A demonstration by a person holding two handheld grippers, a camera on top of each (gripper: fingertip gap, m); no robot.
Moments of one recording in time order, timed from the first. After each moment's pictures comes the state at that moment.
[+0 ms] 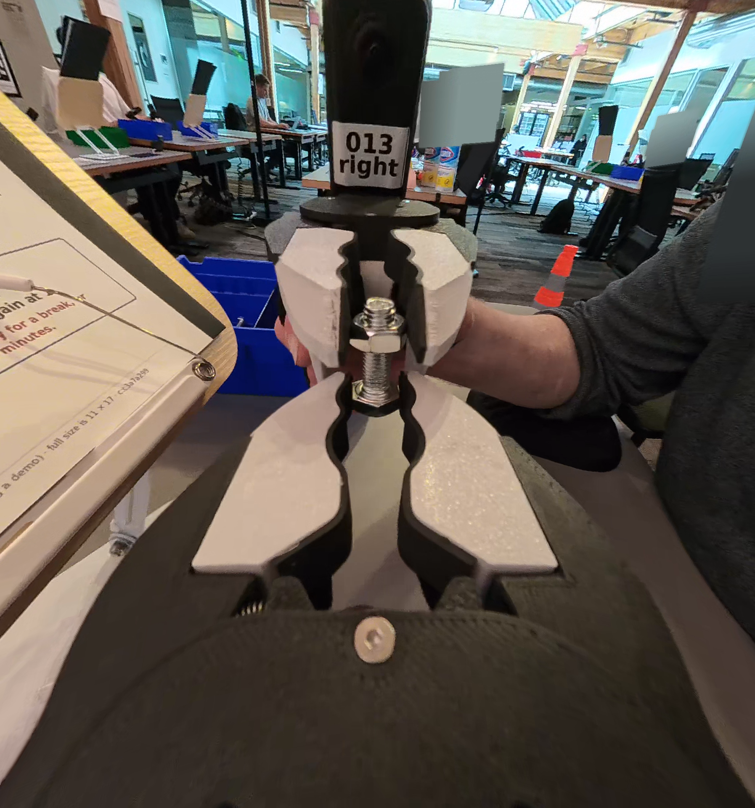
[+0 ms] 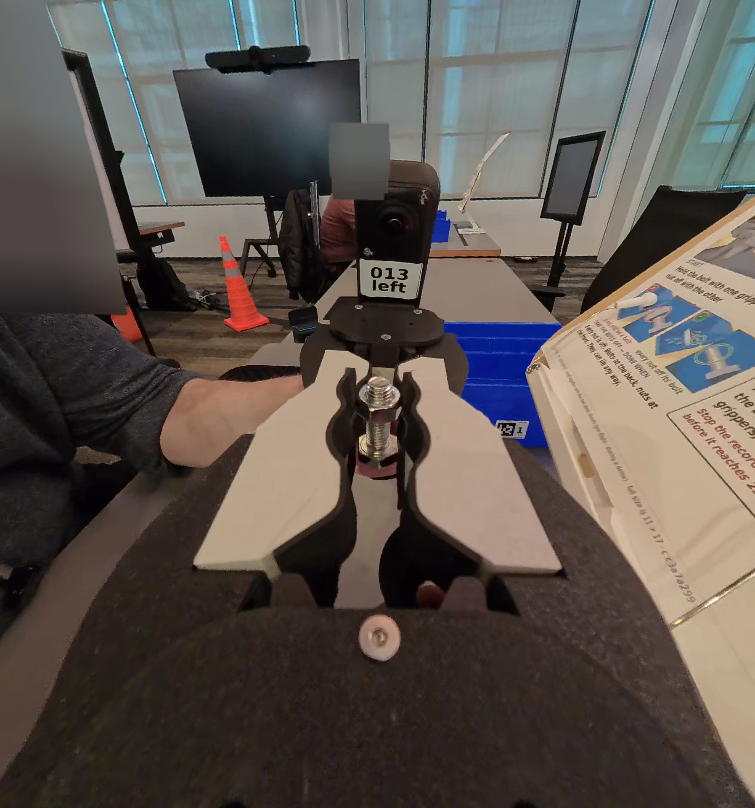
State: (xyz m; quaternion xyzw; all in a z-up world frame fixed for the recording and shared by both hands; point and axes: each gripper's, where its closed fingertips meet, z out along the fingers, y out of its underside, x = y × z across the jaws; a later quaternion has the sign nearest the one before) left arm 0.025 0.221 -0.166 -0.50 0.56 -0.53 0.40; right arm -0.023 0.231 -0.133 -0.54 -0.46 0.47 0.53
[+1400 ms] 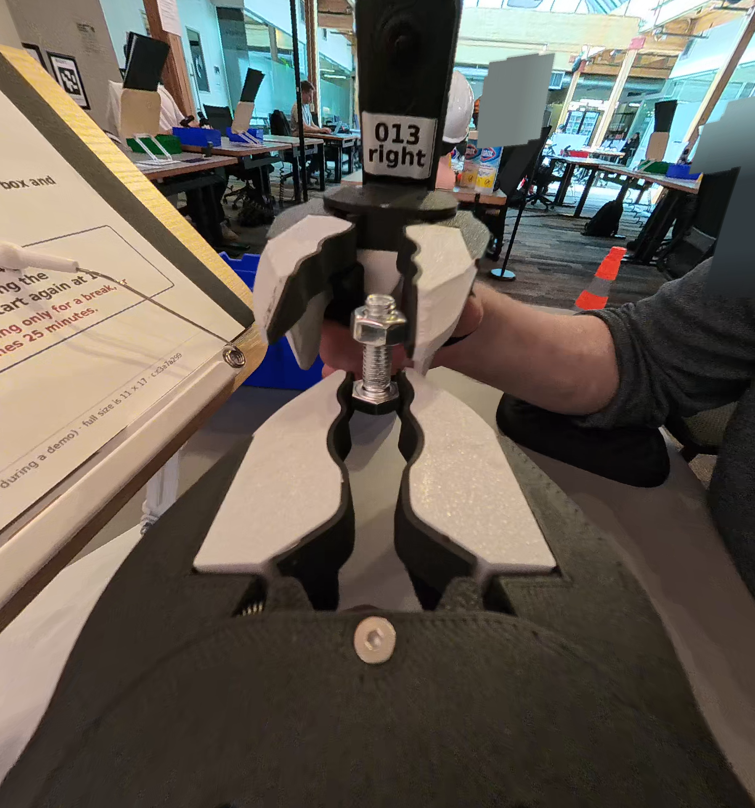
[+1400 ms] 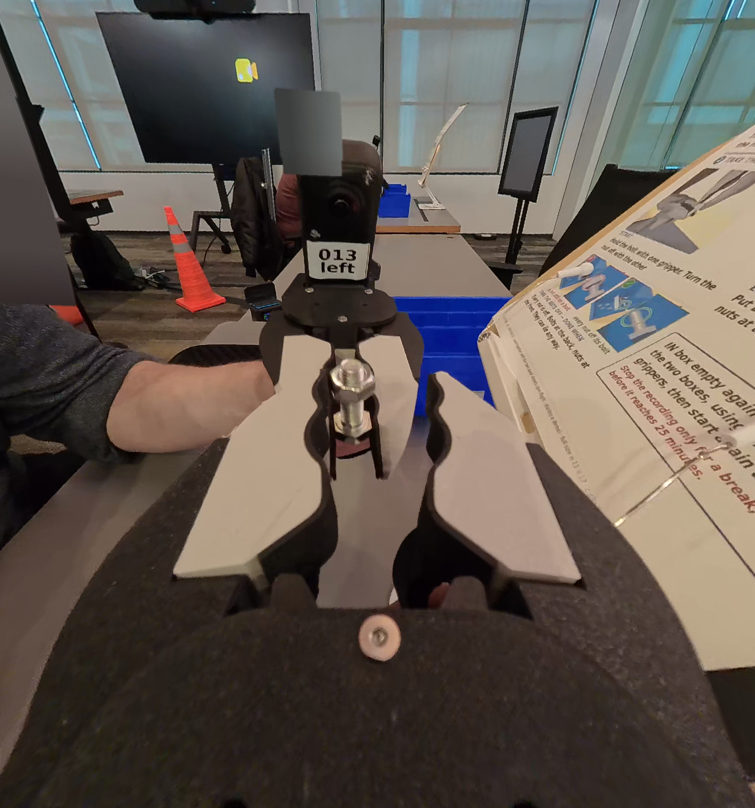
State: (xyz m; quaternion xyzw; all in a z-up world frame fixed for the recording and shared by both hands) left arm 0.029 0.232 -0.173 -0.52 0.54 -0.51 0.43; right arm -0.005 0.250 -0.143 -0.57 -0.45 0.42 0.54
